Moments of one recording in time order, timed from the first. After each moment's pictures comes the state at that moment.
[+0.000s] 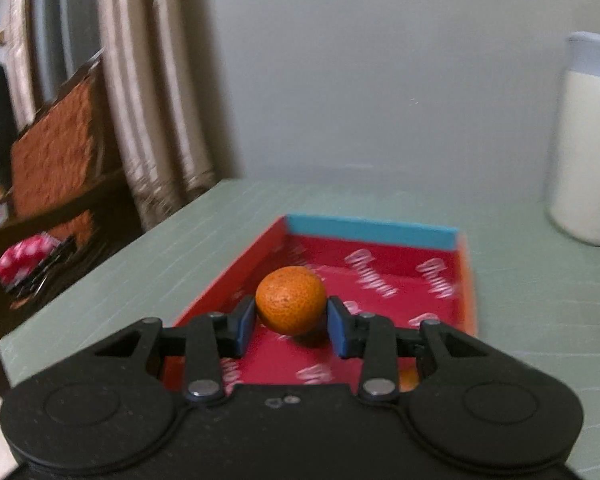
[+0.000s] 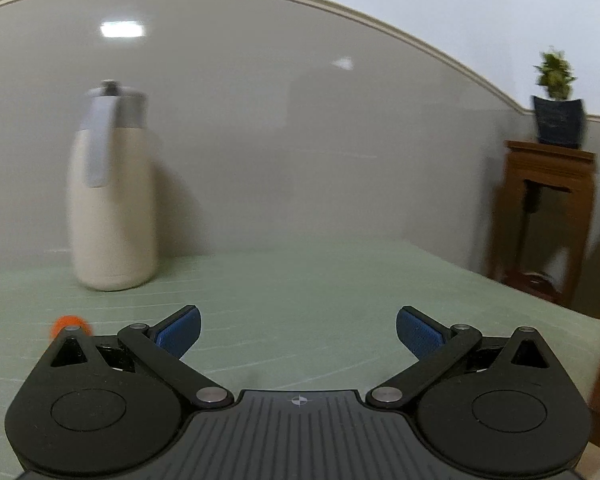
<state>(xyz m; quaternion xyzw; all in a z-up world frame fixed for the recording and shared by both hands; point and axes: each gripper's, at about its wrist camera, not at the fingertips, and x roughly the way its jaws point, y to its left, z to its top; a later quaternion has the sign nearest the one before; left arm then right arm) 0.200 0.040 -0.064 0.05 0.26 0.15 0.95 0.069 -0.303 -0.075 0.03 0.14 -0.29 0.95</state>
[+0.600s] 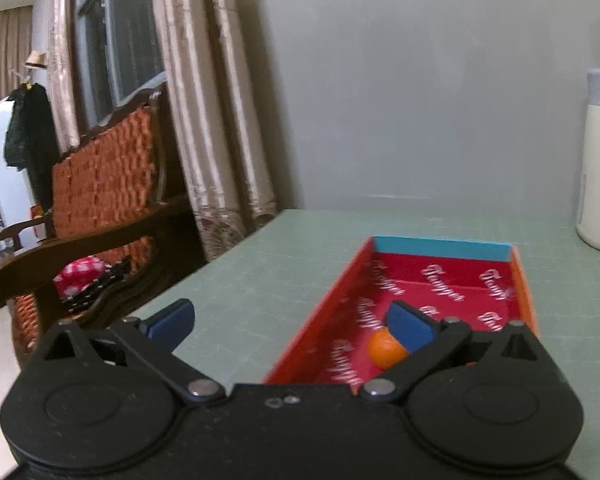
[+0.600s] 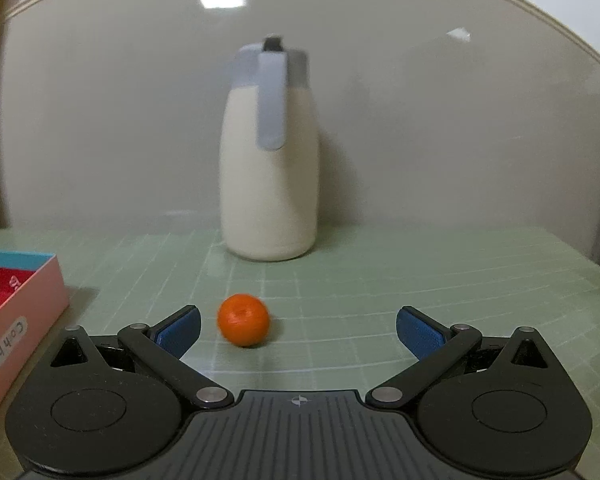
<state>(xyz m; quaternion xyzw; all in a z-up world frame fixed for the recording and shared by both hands) 0.135 0.089 -0.042 0.06 0.20 0.20 0.96 0.138 -0.240 -0.077 0.04 0.21 -0.11 0.97</state>
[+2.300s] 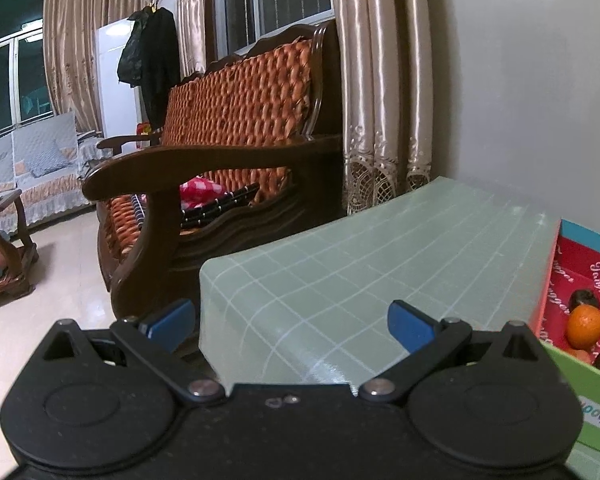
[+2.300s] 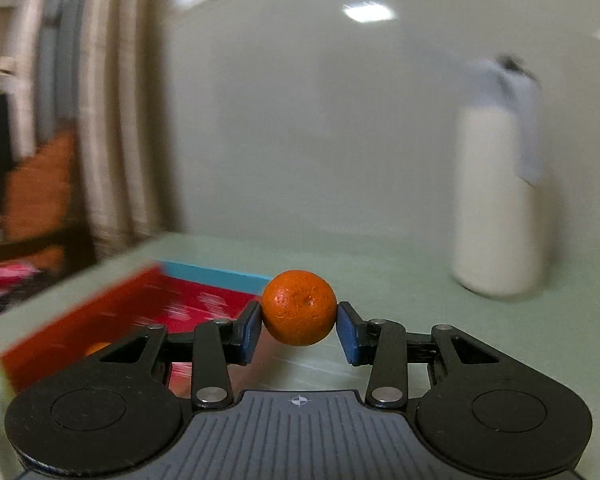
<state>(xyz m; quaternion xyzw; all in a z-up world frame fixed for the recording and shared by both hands) 0.084 0.201 -0.066 -0.04 0.22 0.35 0.91 0.161 -0.160 -0.062 0.05 0.16 0.17 0.97</state>
